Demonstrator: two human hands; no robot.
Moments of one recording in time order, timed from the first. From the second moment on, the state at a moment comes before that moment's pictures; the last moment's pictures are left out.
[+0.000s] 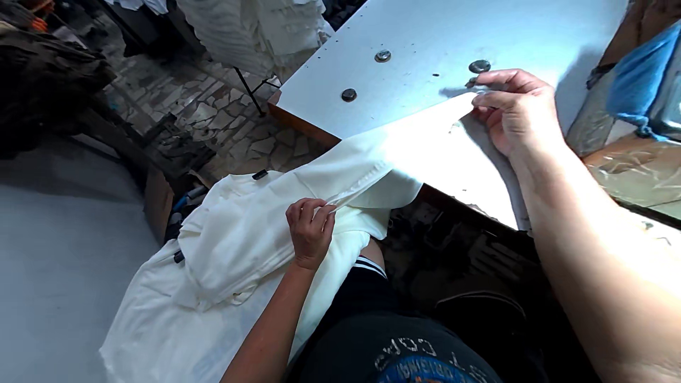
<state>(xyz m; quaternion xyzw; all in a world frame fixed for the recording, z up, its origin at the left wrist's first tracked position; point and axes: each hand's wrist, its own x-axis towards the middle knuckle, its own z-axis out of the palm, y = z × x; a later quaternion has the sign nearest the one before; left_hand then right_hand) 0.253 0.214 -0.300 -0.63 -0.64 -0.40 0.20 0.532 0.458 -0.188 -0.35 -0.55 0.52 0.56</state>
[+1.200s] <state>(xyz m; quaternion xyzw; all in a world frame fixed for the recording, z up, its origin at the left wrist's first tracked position) 0.227 0.199 -0.220 -0.67 -0.61 -0.41 0.08 0.485 0.402 -0.189 -0.11 -0.94 0.09 0.32</state>
